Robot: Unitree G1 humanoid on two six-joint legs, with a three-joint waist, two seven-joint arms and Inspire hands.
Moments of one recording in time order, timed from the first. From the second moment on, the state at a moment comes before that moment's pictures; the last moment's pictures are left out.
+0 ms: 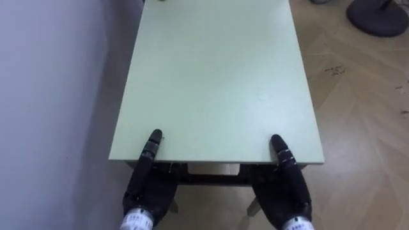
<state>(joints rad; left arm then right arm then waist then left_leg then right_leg) 0.33 0.16 -0.37 0.02 -1.46 -0.15 0.00 0.34 -0.24 0.33 0.06 1.52 -0.13 0.18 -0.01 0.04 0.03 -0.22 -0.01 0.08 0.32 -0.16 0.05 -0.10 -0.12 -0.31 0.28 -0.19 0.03</state>
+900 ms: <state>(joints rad) 0.24 0.18 -0.40 0.29 -1.44 -0.11 -0.10 0.29 -0.23 0.31 0.25 1.53 -0.11 0.19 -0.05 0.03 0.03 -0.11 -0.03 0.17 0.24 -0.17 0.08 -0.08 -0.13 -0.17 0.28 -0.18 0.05</state>
